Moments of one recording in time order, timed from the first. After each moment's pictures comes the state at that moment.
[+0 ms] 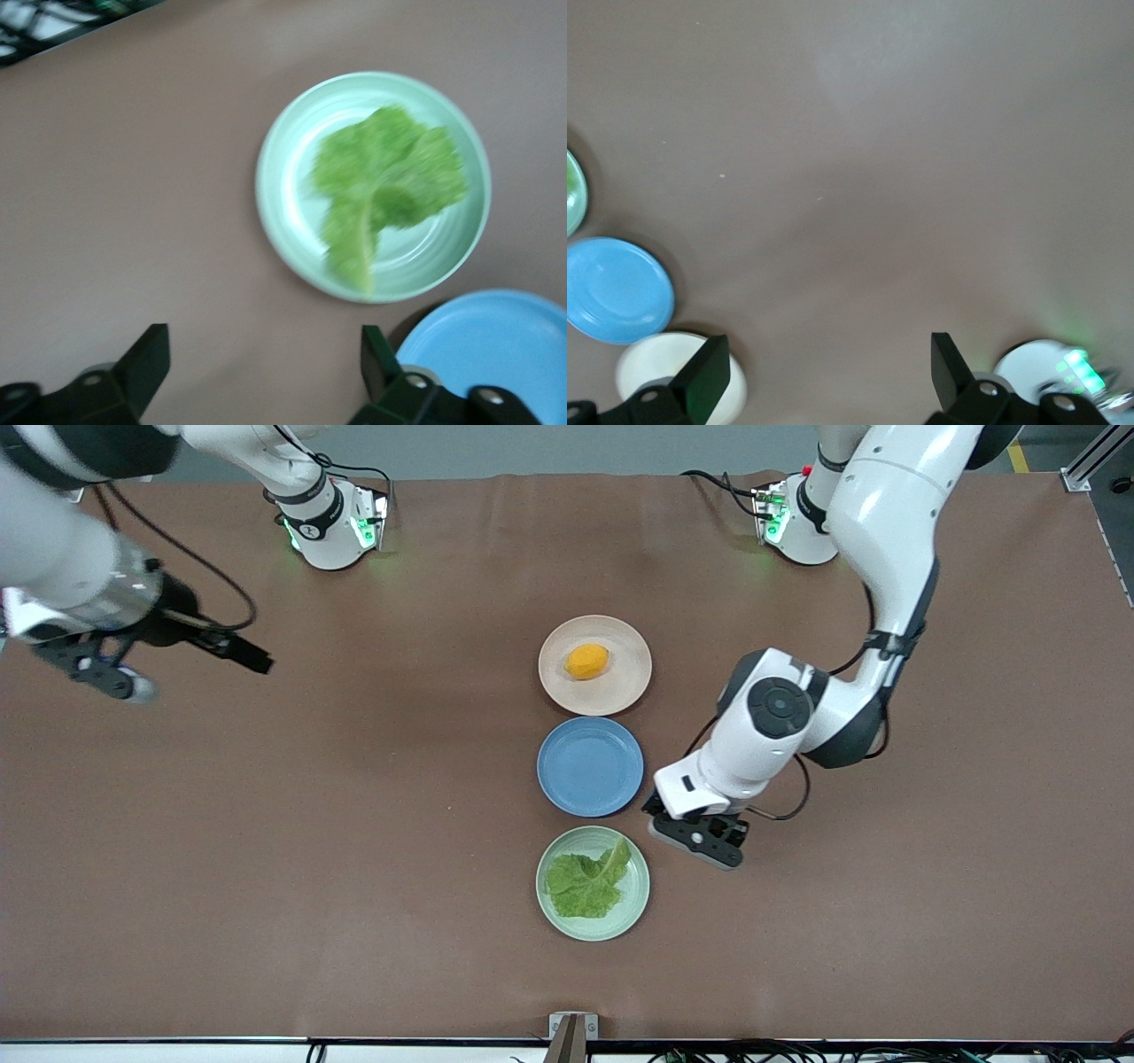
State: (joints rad) left arm -0.33 0.69 -0.21 -1.50 0.11 2.49 -0.09; right arm 0.32 0.01 -0.05 -1.65 0.10 1.54 0.83
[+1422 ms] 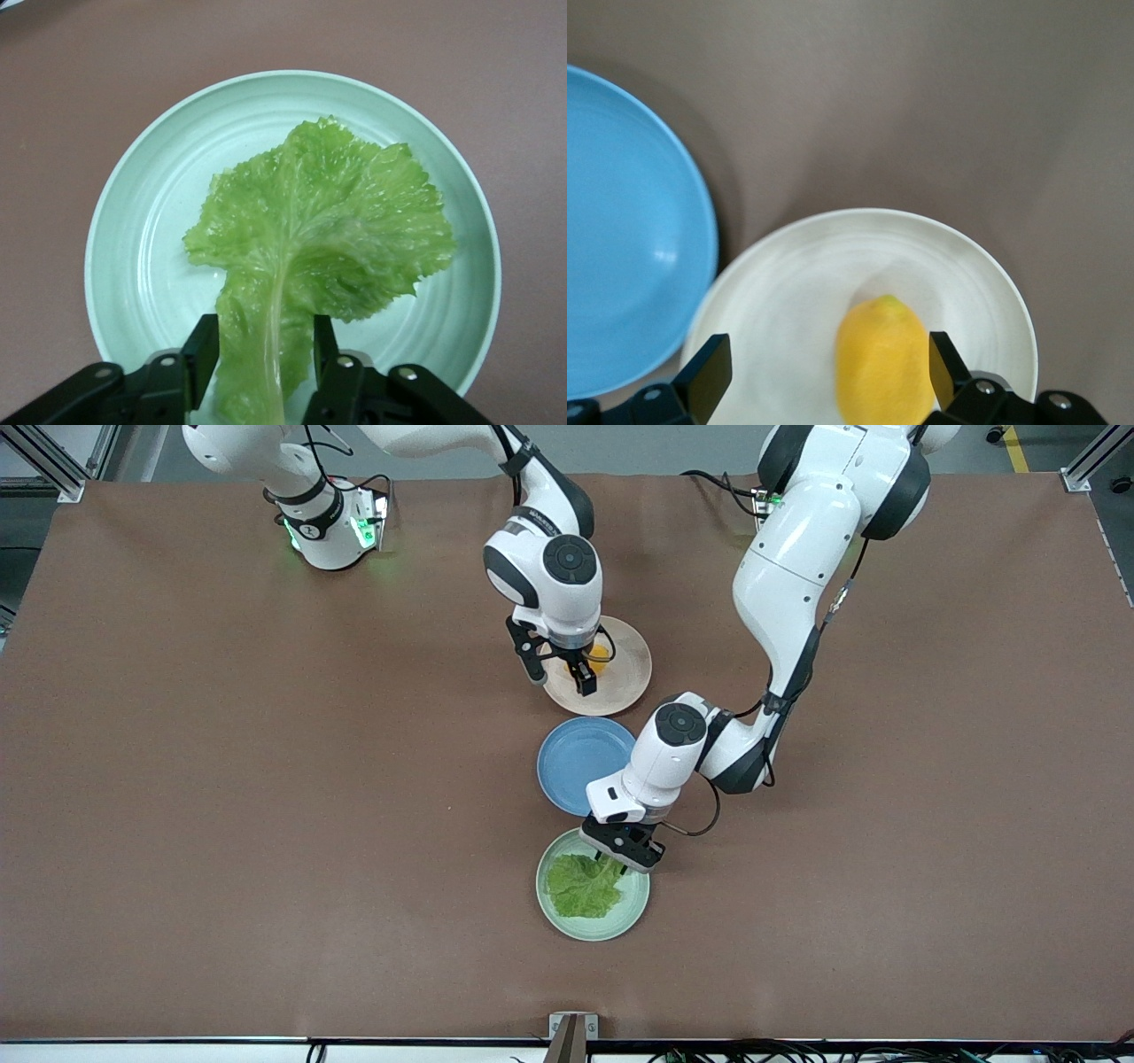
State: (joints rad) left arm -0.53 0.98 -0.06 -1.36 0.14 2.81 -0.15; right arm 1.00 0.55 -0.05 -1.76 0.09 2.26 2.04
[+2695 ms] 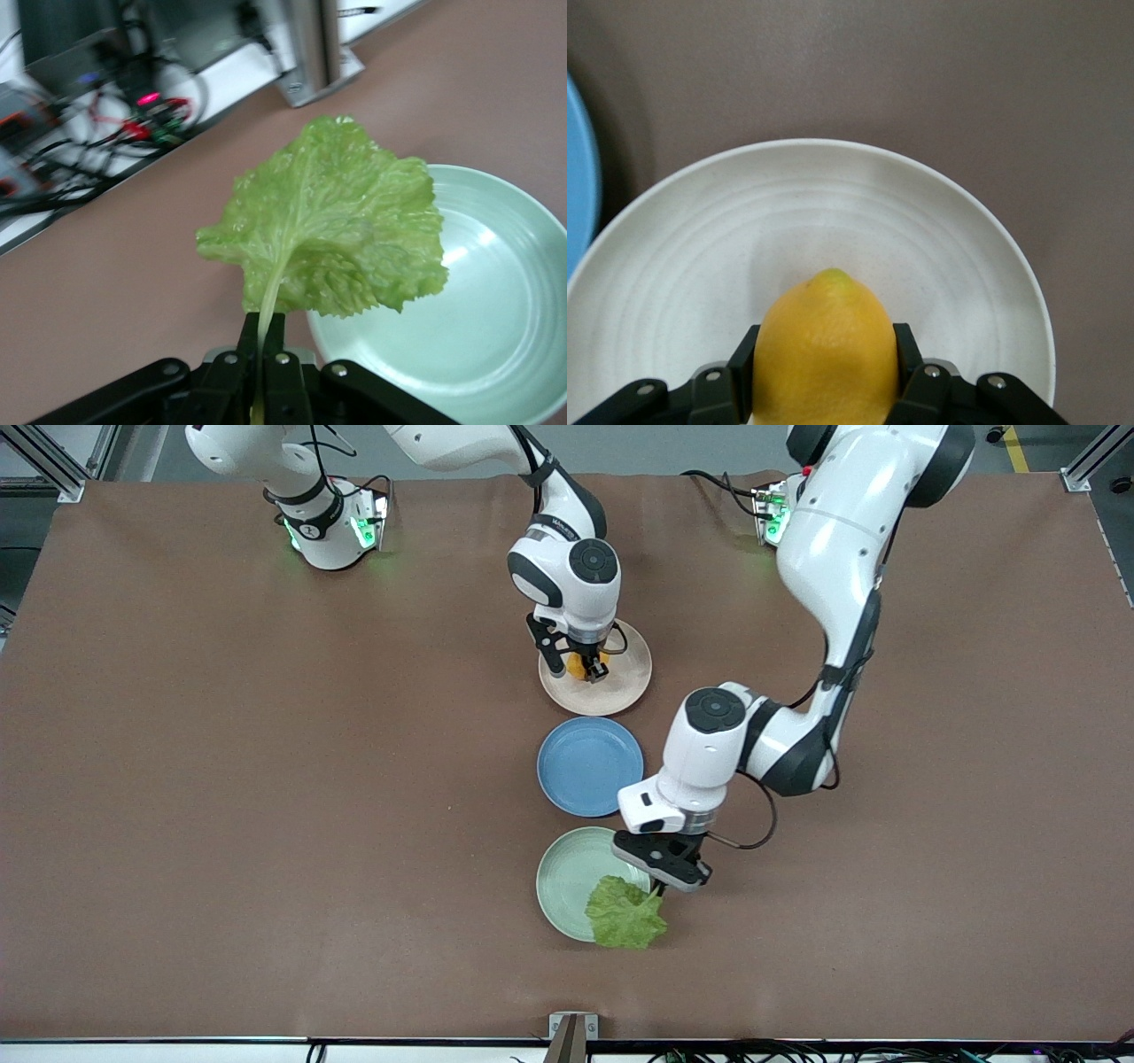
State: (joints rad) left arm -0.45 0.76 -0.04 -1.36 0.30 2.56 -0.16; right arm 1.07 0.63 -0.06 -1.76 0.09 2.33 2.08
